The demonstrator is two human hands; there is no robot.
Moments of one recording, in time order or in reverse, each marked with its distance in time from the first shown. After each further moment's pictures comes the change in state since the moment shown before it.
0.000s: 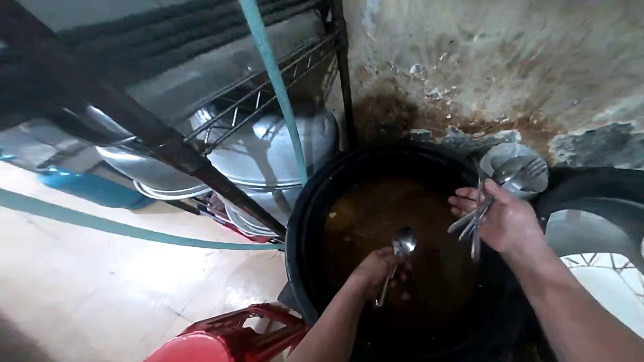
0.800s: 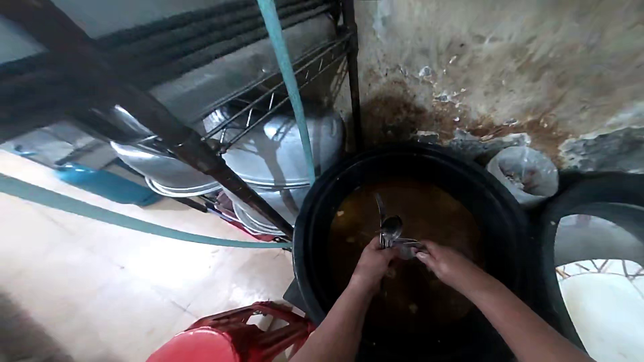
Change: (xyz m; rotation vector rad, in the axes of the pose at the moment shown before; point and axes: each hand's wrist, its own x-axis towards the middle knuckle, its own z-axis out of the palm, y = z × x) left_hand 0.006 -0.007 -0.007 -0.109 0.295 0.227; right_hand -0.032 0.073 0.020 -1.451 -0.575 0.070
